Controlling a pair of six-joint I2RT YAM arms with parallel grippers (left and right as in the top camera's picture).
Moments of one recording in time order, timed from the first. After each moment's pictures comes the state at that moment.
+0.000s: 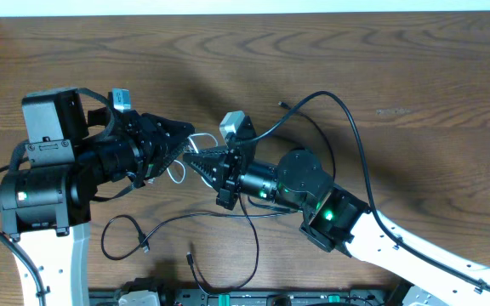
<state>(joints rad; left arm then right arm) 0.10 1.13 1.42 -1.18 0.83 -0.89 0.95 1.36 0.91 0.45 -0.30 0.52</state>
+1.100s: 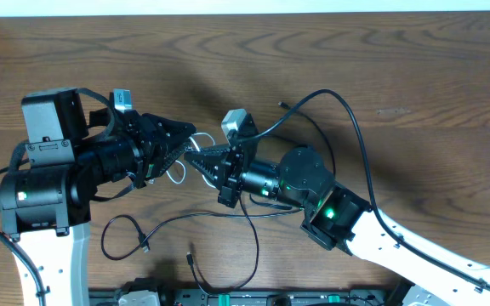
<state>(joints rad) 0.10 1.13 1.42 -1.18 0.86 -0.91 0.94 1.36 0.91 0.45 -0.32 0.53</state>
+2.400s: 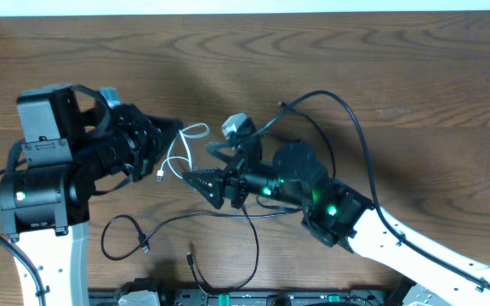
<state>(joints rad) 0.12 1.13 1.42 -1.10 0.72 -1.03 0.90 1.36 0.92 0.25 -0.34 0.54</state>
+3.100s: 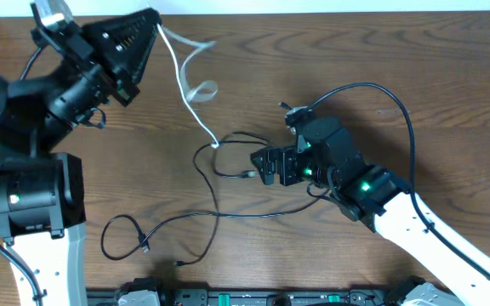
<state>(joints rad) 0.12 1.13 1.45 -0.07 0.92 -1.67 0.66 1.32 0.91 -0.32 -0.16 0.54</state>
